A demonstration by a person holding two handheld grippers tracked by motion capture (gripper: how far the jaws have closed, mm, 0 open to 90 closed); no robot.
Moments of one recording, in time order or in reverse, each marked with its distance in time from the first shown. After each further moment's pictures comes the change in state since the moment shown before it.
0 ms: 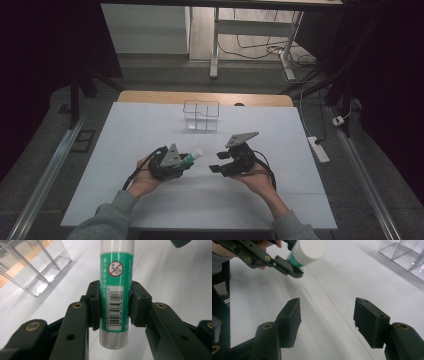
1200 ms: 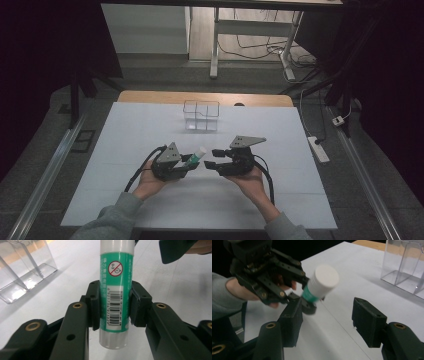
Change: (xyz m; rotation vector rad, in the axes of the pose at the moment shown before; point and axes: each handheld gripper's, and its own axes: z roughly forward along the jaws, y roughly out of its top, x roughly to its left) left arm -0.007 0.000 0.010 -0.112 -0.091 -0.113; right arm 0.013 -0.002 0.001 -0.253 0.043 0.077
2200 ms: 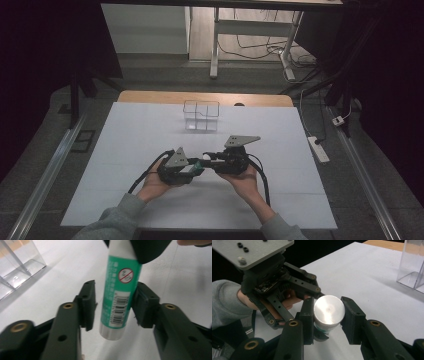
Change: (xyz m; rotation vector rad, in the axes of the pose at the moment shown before) left arm -0.008 -0.001 0.012 0.047 -0.010 0.025; right arm 0.002 0.003 0.012 0.000 0.067 0.016
